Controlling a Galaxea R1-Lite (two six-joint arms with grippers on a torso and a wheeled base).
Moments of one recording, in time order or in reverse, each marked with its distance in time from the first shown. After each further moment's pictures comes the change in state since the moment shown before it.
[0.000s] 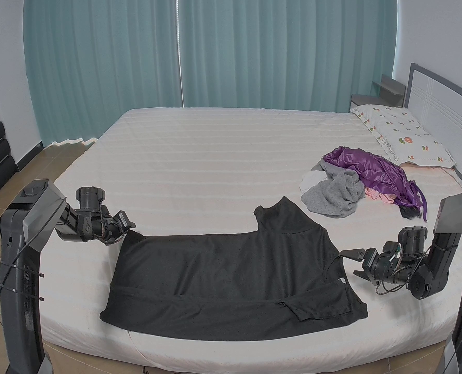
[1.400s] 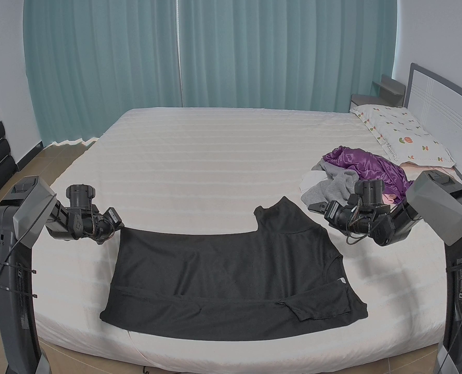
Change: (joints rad) left arm 0.043 -0.049 0.051 -0.008 -0.001 -0.086; right arm 0.150 0.118 -0.776 0.572 -0.229 -0.061
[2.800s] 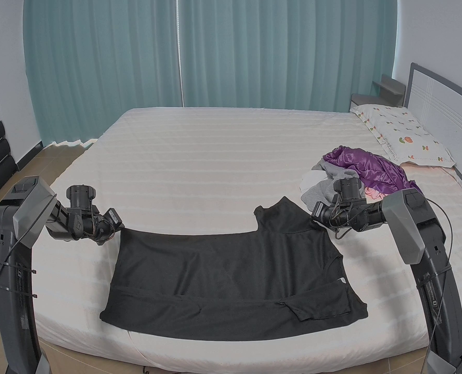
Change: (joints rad) left arm -0.001 -0.002 0.009 0.000 0.001 0.000; right arm -0.004 0.359 -0.728 0.496 -0.073 -0.075
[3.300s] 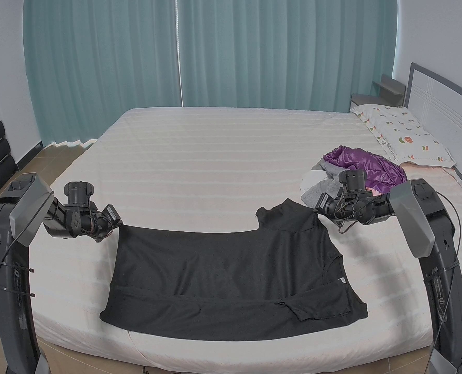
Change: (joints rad) left arm 0.002 -0.028 0.009 0.002 0.005 -0.001; right arm -0.010 -0.088 0.076 -0.010 0.000 0.067
